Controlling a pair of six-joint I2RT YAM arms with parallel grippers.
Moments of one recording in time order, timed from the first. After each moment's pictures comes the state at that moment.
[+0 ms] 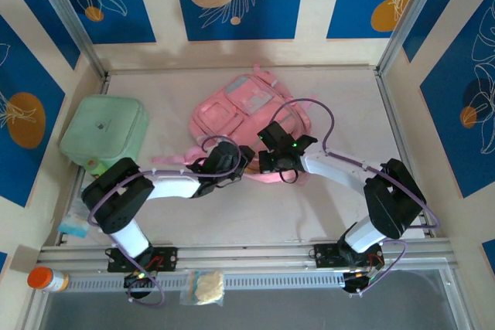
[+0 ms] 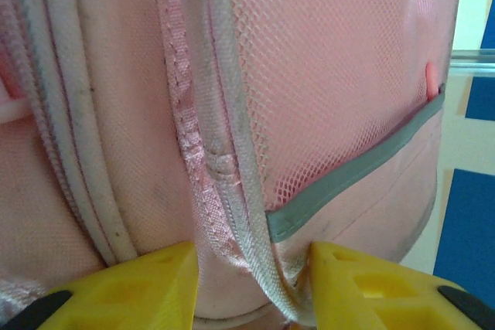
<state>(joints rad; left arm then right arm) -0.84 1.66 0.73 0.38 -0.08 -1.55 0.73 1.53 1.00 -0.58 0.05 0.56</state>
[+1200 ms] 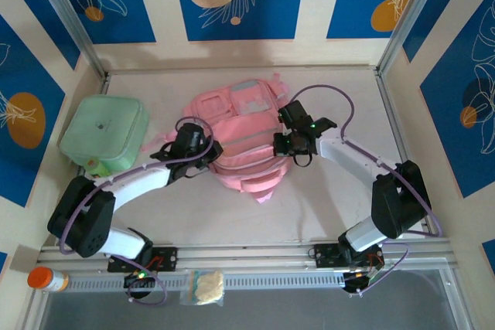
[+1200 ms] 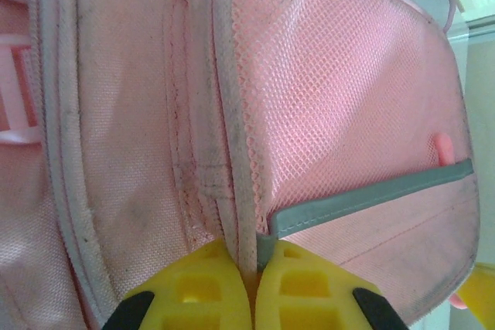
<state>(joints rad) -0.52 1.41 0.75 -0.04 0.15 -0.99 0.53 1.51 1.11 -0.71 -0.05 0.46</state>
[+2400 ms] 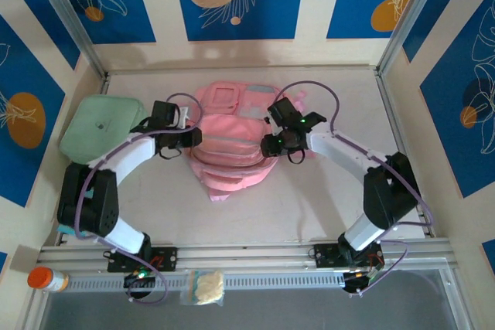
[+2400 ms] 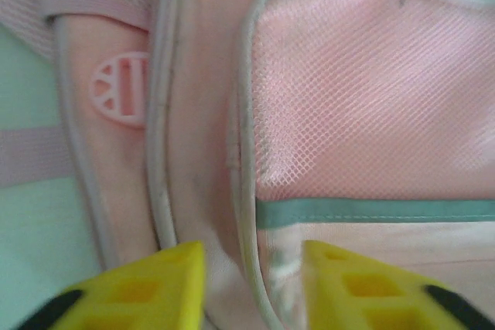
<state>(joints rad) -0.24 1.50 0.96 -0.35 0.28 -0.29 0.57 1.57 1.21 -0.77 -0.08 0.32</state>
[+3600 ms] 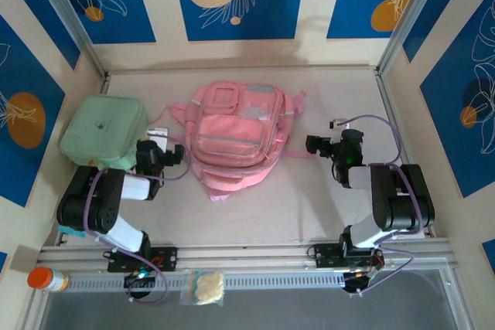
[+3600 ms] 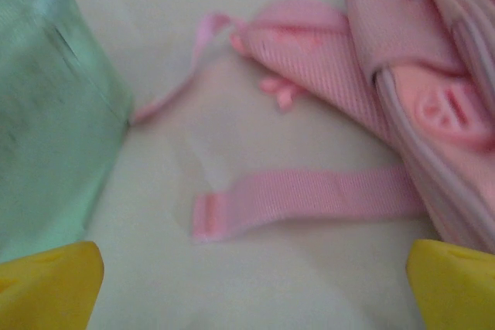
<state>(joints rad) -0.12 1.56 0.34 0.78 -0.12 0.08 0.00 1.52 0.42 0.59 -0.16 0.10</state>
